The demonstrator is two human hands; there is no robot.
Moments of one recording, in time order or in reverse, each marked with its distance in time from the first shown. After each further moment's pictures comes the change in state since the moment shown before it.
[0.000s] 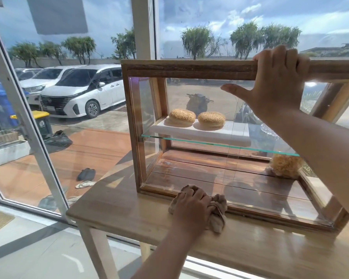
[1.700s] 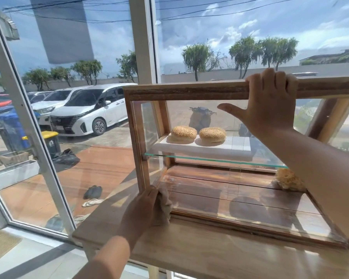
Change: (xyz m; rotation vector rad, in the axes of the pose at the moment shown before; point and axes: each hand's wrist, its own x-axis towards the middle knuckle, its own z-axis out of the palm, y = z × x) left_hand -0.002 -0.125 -0.080 -0.048 -0.012 -0.199; right_hand -0.003 0.000 0.004 -0.029 0.078 -0.016
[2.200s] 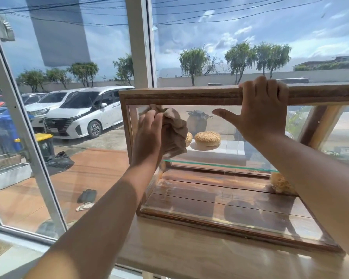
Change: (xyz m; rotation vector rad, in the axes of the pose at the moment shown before) left_hand 0.137 0.082 -0.099 -0.048 0.666 0.147; right_hand -0.001 0.000 0.001 -0.003 0.000 0.001
